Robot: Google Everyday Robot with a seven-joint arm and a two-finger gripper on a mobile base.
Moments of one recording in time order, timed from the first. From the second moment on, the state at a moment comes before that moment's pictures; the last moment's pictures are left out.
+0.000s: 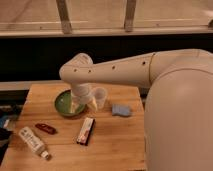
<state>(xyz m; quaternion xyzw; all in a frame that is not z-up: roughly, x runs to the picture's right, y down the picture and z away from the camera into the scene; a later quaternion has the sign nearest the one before) -0.104 0.102 0.704 -0.26 0.23 0.64 0.68</state>
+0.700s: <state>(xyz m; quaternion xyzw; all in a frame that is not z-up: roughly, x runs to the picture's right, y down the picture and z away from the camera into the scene) -0.122 0.098 0.695 -0.25 0.21 0.60 0.73</state>
